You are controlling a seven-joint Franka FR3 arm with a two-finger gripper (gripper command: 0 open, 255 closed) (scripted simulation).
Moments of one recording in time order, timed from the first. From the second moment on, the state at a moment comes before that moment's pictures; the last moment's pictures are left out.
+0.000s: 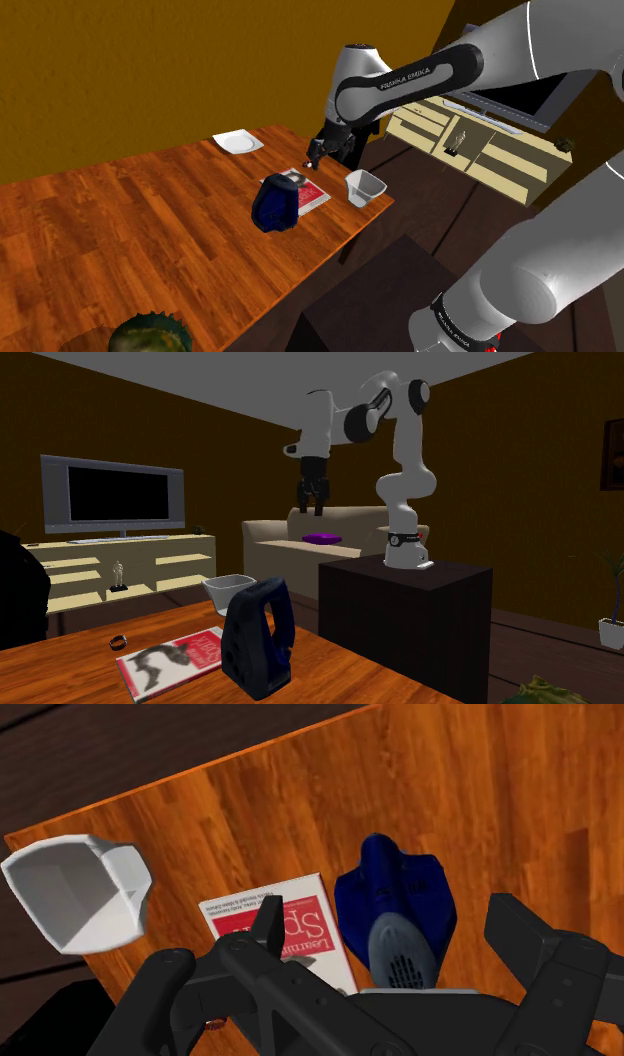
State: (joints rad) arm -0.03 -0.10 0.09 -2.34 -0.10 2.26 0.27
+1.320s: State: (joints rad) arm 0.01 0.54 0.05 -1.99 -0.25 2.49 0.43
